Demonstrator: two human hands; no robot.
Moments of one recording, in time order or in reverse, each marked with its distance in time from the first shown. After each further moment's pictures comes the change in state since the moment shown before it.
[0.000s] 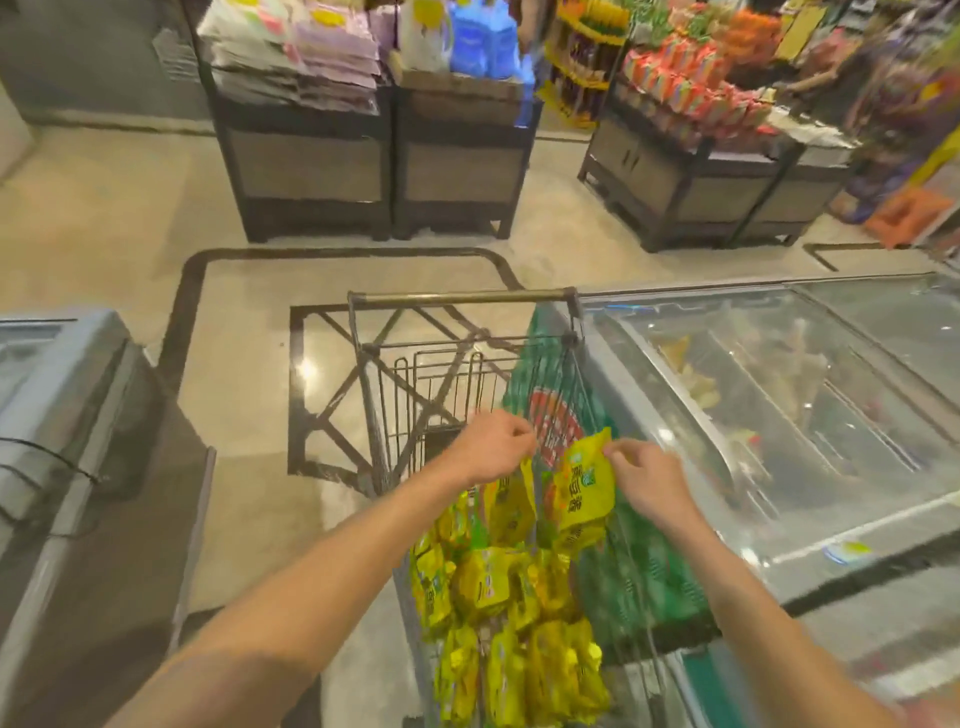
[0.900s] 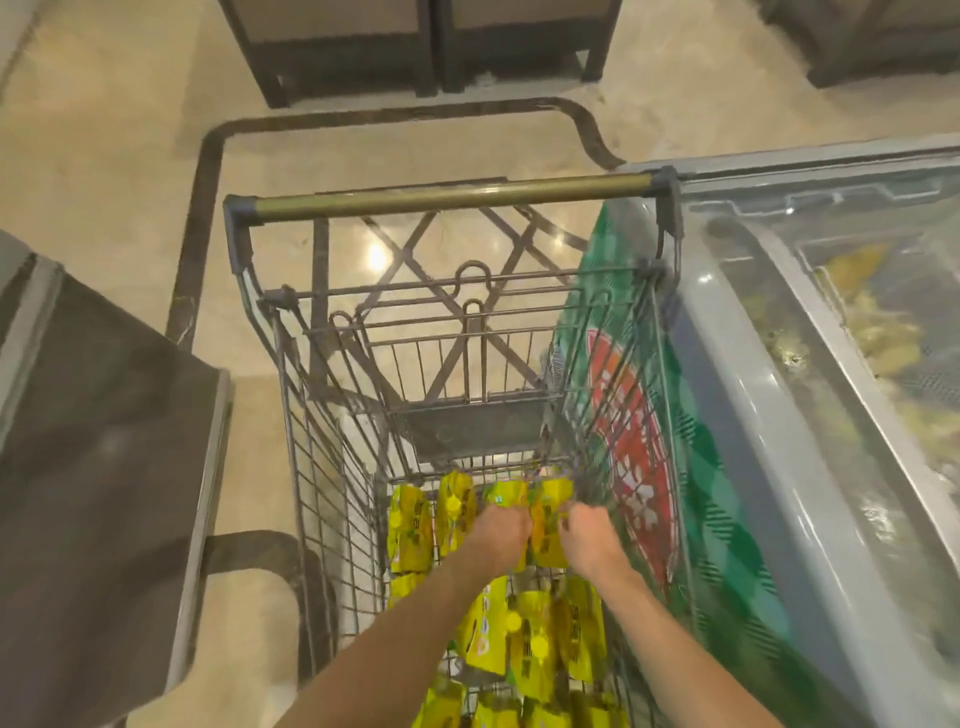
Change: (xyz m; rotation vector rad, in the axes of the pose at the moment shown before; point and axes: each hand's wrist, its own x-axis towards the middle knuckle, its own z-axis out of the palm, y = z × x) left_hand 0.212 -0.191 0.210 0.262 -0.345 -0.427; right_hand 0.210 0.136 0.249 -0.228 -0.570 0.077
